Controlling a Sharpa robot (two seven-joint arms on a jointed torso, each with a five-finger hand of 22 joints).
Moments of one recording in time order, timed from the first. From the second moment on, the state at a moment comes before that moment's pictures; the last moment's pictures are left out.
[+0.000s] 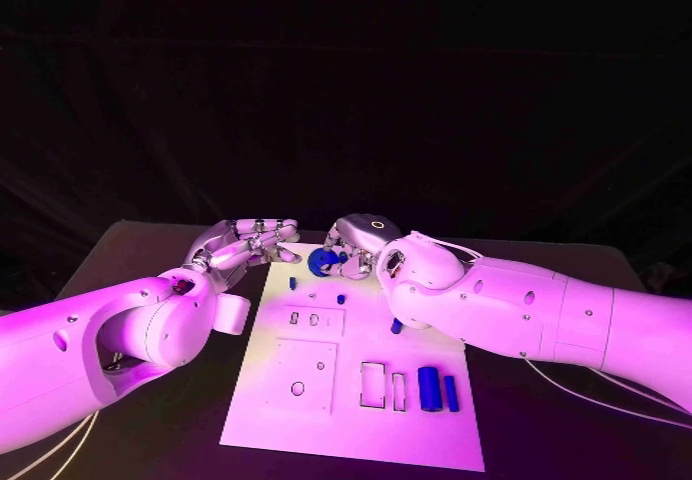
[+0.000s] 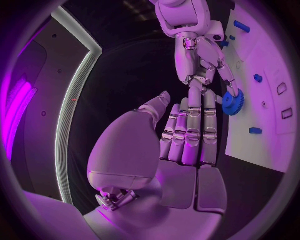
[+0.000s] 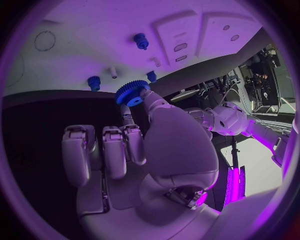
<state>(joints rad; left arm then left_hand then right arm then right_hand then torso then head) 1.22 -0.98 0.02 1.69 -0.02 -0.37 0.36 1.36 -0.07 0.32 0.00 0.06 1.01 0.20 0.08 0.07 1.16 0.12 0.07 0.07 1.18 0.06 0.49 0.30 0.16 0.89 0.19 0.57 0.24 1.33 -0.43 -0.10 1.30 -1.59 -0.42 -0.27 1.32 -0.11 0.22 0.16 0.25 1.07 0.12 0.11 0.16 1.46 0.05 1.45 1.31 1.47 -0.02 1.57 1.31 0.03 1.46 0.09 1.50 1.31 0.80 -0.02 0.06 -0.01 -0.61</state>
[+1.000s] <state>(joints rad) 1.22 -0.98 0.02 1.69 -0.02 -0.37 0.36 1.36 -0.07 0.32 0.00 0.06 1.01 0.20 0.08 0.07 1.16 0.12 0.07 0.07 1.18 0.06 0.49 0.30 0.16 0.89 0.19 0.57 0.24 1.33 -0.46 -0.11 1.30 -1.60 -0.39 -0.30 1.31 -0.12 0.22 0.16 0.25 1.06 0.12 0.11 0.16 1.46 0.05 1.45 1.31 1.47 -0.02 1.57 1.31 0.03 1.46 0.09 1.50 1.31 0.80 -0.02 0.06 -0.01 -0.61</state>
